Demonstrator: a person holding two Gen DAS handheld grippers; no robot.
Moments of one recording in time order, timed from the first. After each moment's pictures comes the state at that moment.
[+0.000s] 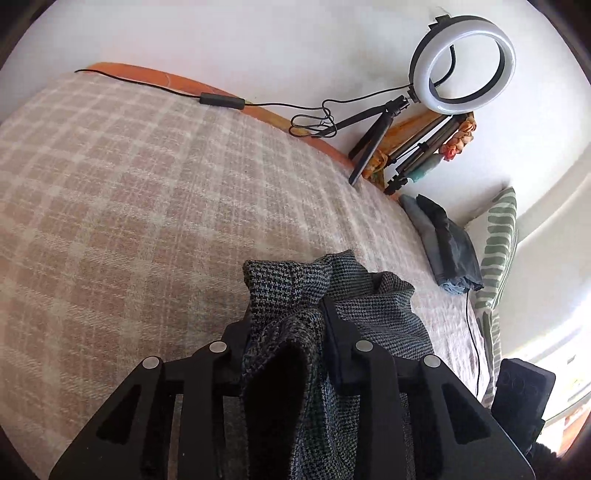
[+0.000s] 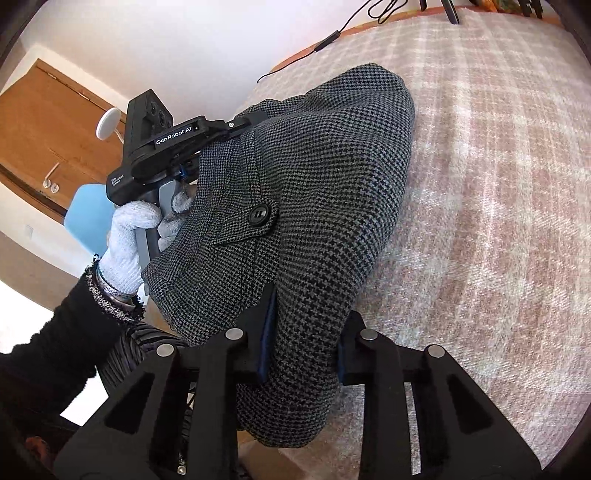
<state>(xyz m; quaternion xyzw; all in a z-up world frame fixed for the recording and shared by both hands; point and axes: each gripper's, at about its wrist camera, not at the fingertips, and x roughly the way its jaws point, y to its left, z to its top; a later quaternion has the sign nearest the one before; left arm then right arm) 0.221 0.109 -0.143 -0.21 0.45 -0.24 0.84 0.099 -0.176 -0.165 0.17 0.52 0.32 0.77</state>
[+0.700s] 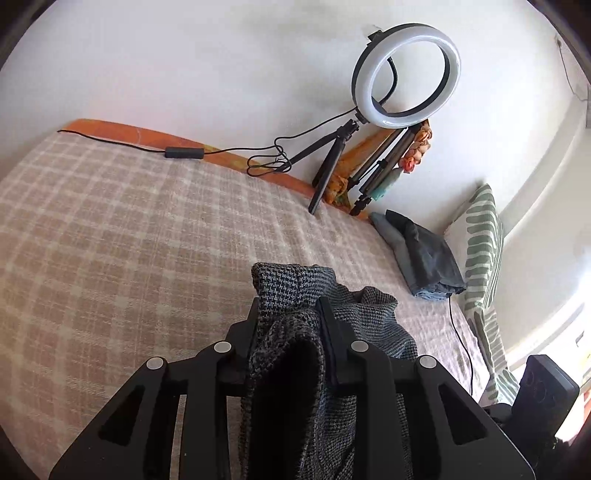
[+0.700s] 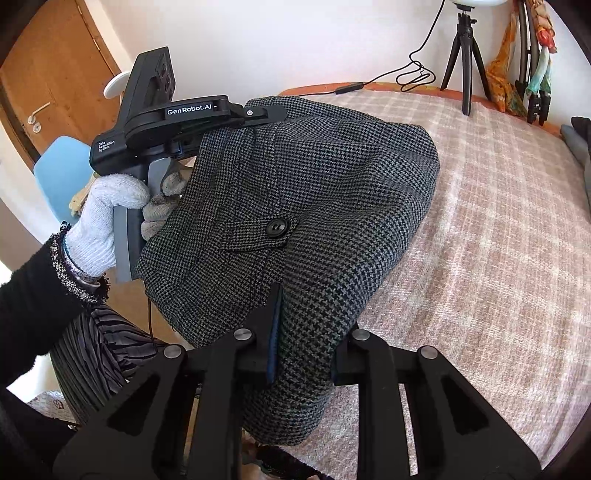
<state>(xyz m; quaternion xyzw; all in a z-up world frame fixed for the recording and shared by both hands) 0.197 0.088 -0.091 -0.18 0.38 -0.26 0.87 0.080 -0.151 -0.123 0.03 0.46 0.29 0.84</state>
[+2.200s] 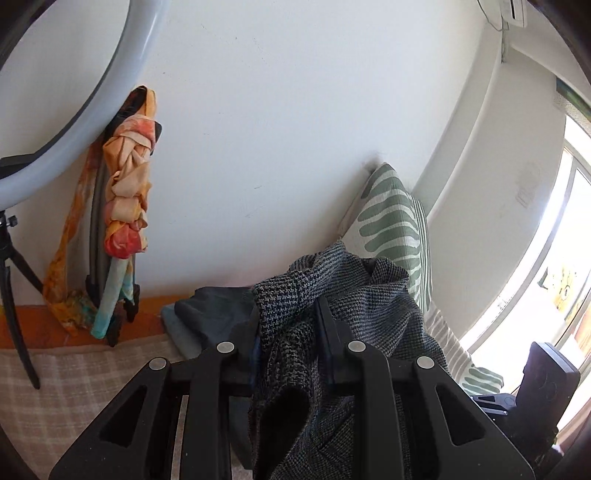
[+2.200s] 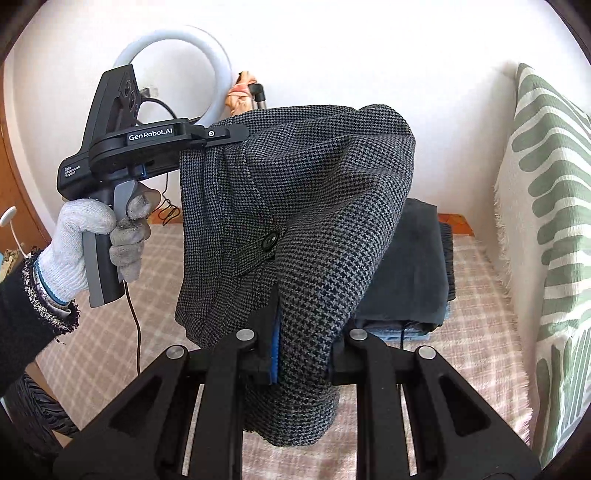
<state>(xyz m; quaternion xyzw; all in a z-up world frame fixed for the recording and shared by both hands) 0.335 -0.311 0.032 -0.11 0.30 -0.46 0.83 0.145 -0.512 0.007 0.04 0.35 0.04 0.94</state>
